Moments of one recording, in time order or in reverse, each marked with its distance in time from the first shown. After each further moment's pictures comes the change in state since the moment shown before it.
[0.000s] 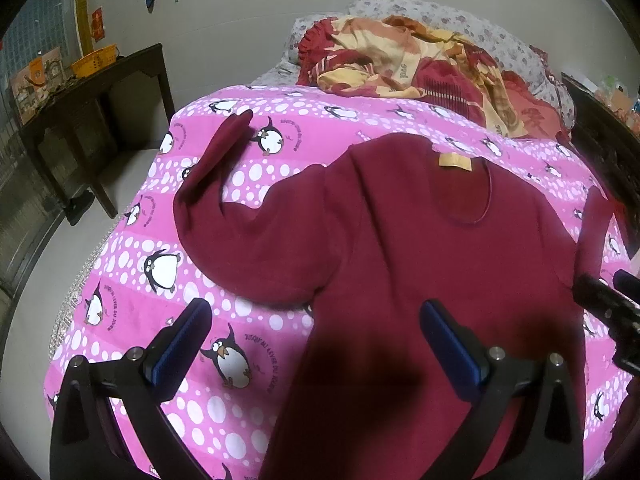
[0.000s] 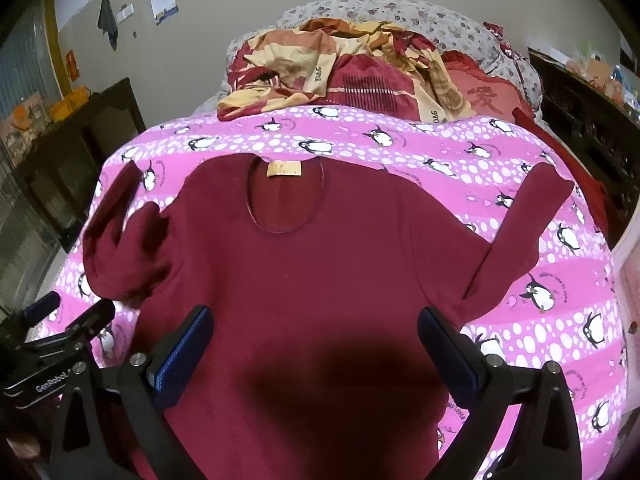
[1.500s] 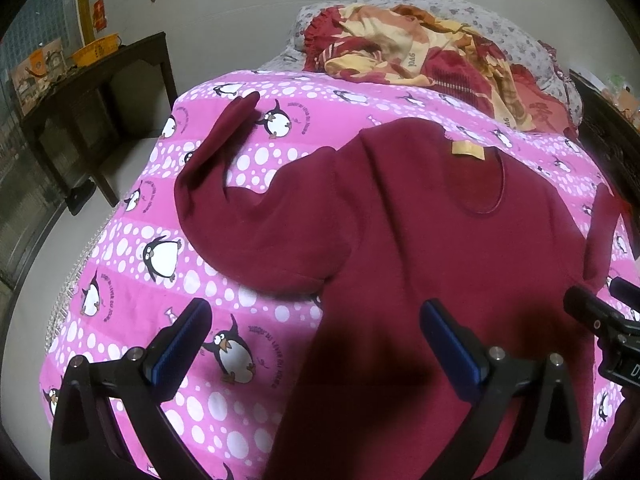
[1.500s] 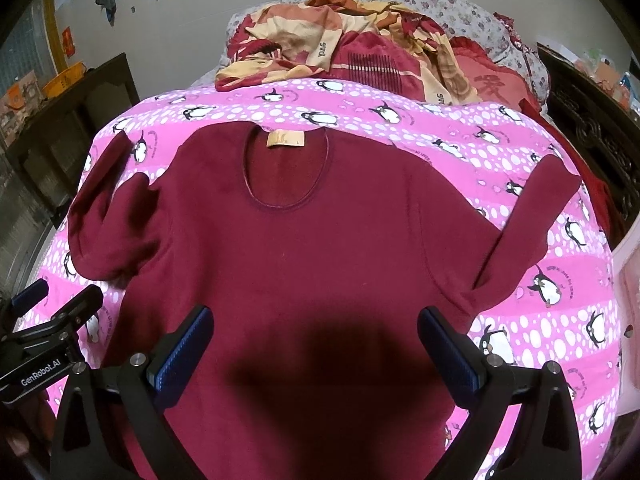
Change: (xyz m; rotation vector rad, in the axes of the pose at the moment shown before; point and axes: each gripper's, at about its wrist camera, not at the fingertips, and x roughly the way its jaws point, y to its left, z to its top) left arm 0.013 0.007 -0.003 -0.016 0.037 0.010; right arm 0.023 0.006 -0.003 -0.021 0.080 -0.018
